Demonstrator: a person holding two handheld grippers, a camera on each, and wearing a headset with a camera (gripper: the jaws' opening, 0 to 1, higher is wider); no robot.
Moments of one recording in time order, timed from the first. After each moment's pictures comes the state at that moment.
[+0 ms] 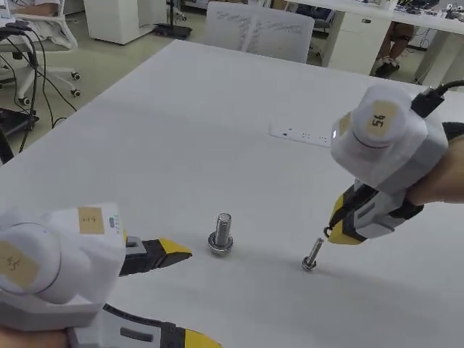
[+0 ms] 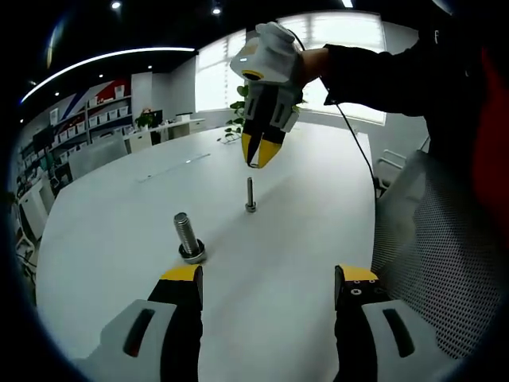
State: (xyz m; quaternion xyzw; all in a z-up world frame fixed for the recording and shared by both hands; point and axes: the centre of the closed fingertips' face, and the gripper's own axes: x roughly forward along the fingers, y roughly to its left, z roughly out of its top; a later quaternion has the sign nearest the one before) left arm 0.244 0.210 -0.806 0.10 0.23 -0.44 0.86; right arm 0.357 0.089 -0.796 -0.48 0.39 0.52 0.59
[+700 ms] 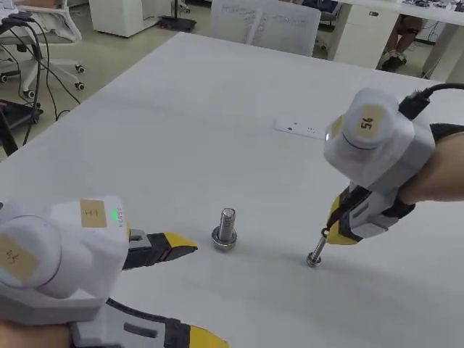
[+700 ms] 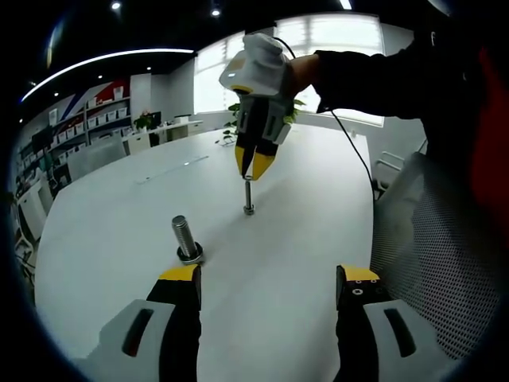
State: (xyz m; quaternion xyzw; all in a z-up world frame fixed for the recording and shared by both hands) left arm 0.243 0.207 -0.806 0.10 0.22 -0.45 0.86; right arm 0.355 0.093 -0.810 -0.48 0.41 0.53 0.57
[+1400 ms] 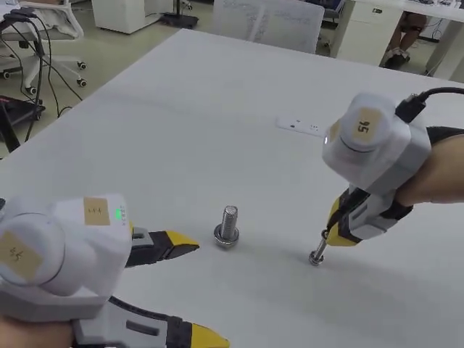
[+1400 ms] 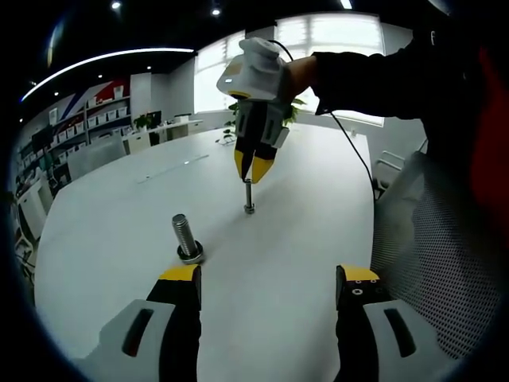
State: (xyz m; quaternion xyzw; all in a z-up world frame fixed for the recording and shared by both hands) left arm 0.243 0.209 -0.807 0.10 0.22 -0.45 0.86; right arm 0.355 0.095 -0.816 -0.48 0.41 0.53 0.57
